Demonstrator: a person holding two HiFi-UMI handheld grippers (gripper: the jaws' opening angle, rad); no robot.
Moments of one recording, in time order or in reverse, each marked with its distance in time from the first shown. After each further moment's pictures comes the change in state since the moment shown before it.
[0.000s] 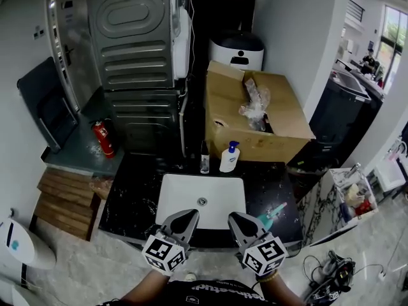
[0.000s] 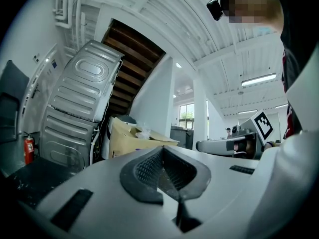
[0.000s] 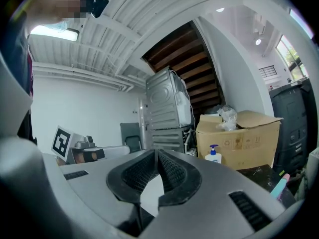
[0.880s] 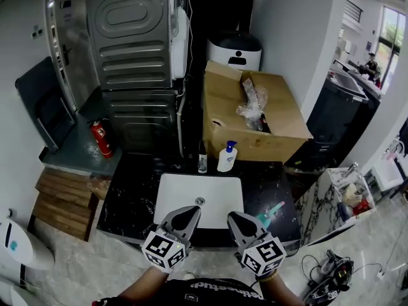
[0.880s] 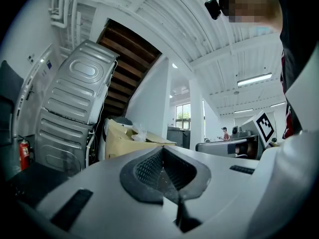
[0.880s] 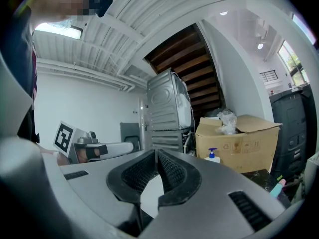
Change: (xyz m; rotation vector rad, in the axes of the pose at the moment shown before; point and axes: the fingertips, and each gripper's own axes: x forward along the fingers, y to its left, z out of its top) left arm 0.010 -0.009 0.010 0.024 -0.011 -0.041; right arm -0.006 0.001 0.004 -0.031 -0.012 -0.011
